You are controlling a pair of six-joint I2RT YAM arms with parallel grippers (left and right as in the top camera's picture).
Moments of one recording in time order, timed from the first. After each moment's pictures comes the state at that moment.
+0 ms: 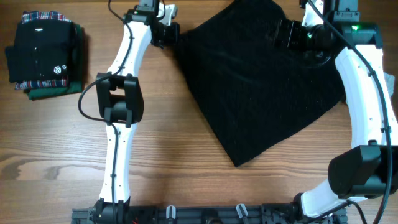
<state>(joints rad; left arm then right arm) -0.15 2.75 2.53 -0.96 0.45 -0.14 -0.01 1.77 1.72 -0.94 -0.33 0.15</state>
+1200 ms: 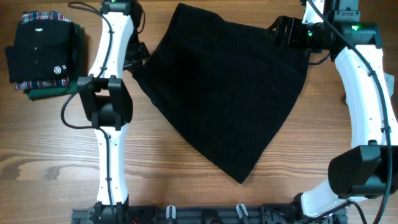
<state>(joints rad) -0.10 2.60 2.52 -1.68 -0.09 -0.48 -0.01 1.77 1.72 -0.90 -0.33 0.15</state>
